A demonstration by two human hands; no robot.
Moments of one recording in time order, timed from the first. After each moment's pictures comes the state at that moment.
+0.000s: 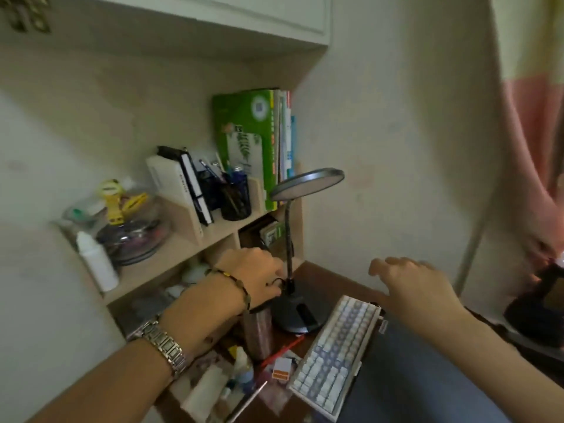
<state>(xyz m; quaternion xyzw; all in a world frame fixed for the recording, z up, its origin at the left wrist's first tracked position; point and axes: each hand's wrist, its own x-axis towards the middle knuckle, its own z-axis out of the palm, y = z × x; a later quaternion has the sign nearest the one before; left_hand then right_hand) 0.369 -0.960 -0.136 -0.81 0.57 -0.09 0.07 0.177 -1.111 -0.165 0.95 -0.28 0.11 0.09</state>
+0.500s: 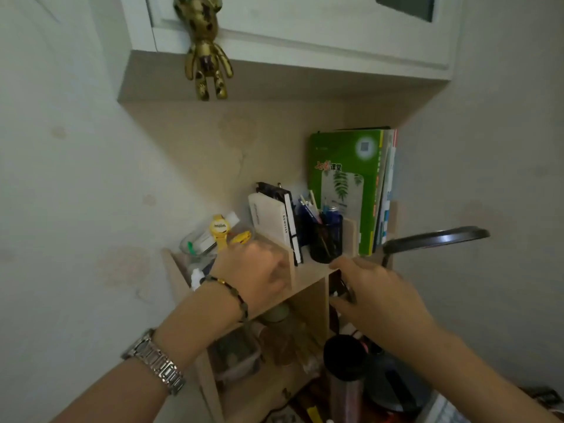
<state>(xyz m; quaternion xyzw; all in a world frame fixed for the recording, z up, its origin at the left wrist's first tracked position) 0.483 -0.866 -0.069 -0.86 0.46 -0.22 0.02 0.360 -1.019 -0.105 0.96 -0.08 0.25 -0.05</state>
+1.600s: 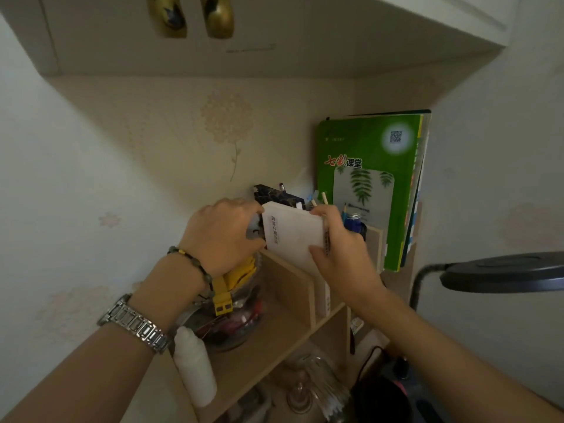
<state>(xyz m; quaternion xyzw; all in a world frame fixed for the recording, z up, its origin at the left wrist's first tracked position) 0.628 -0.890 -0.034 -0.86 0.44 -0.23 -0.08 0.533 -1.048 -0.107 0.87 -0.08 0.40 -0.28</state>
